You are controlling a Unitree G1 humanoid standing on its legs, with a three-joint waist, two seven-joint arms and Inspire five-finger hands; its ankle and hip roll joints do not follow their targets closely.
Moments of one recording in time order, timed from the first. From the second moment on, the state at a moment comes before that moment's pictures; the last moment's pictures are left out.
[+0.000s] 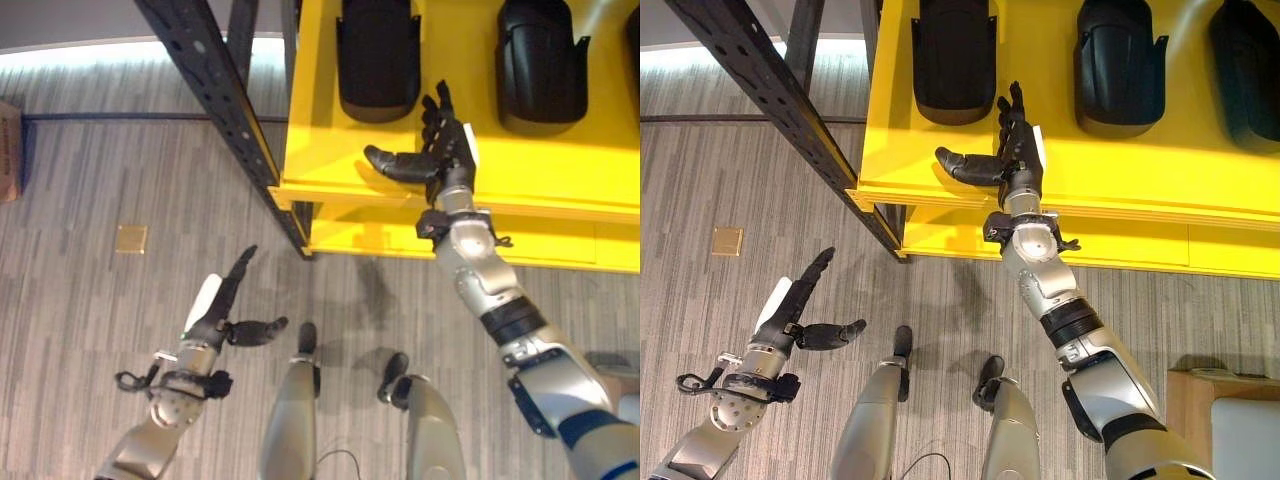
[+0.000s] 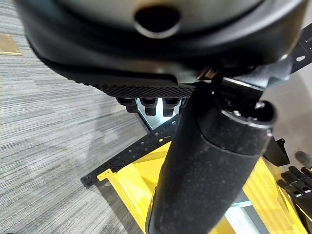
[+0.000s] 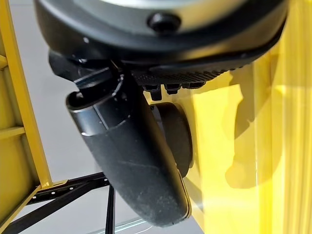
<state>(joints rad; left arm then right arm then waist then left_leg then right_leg) 0.14 0.69 -0.19 -0.08 -0.03 -0.13 0.23 -0.88 -0.39 0.38 0.49 0.65 -0.17 -0.32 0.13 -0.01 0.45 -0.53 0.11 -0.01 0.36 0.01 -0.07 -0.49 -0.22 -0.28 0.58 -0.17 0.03</state>
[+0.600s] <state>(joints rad) 0.14 0.69 -0.19 -0.08 -0.03 -0.13 0.23 -0.91 -0.37 0.38 0.52 0.65 -0.18 -0.33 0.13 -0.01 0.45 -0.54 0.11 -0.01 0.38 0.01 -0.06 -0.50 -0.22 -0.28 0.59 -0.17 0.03</state>
